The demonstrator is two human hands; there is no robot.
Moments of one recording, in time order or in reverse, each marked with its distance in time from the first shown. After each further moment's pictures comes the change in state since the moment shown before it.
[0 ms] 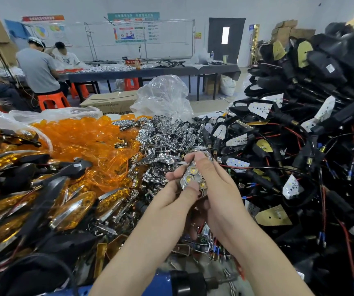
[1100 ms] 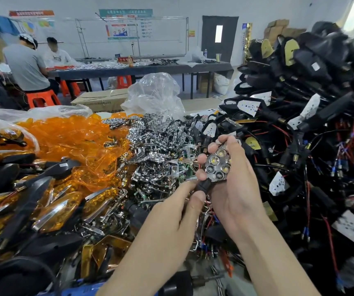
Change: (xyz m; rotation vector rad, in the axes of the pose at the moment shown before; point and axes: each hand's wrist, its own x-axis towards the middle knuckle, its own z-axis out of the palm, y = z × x) left_hand 0.003 -0.029 0.009 0.623 -0.021 0.403; right_hand 0.001 -0.032 -0.016 0.356 0.237 -0.126
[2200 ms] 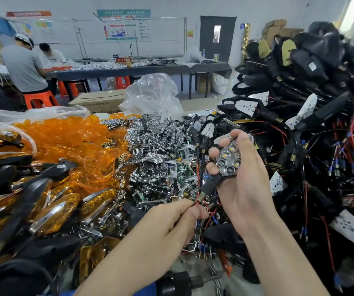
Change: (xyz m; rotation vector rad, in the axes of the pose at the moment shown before) left_hand -0.001 -0.002 -0.020 -0.104 -0.266 -0.062; right_hand 0.003 -0.014 -0.003 -0.031 0.003 -0.093
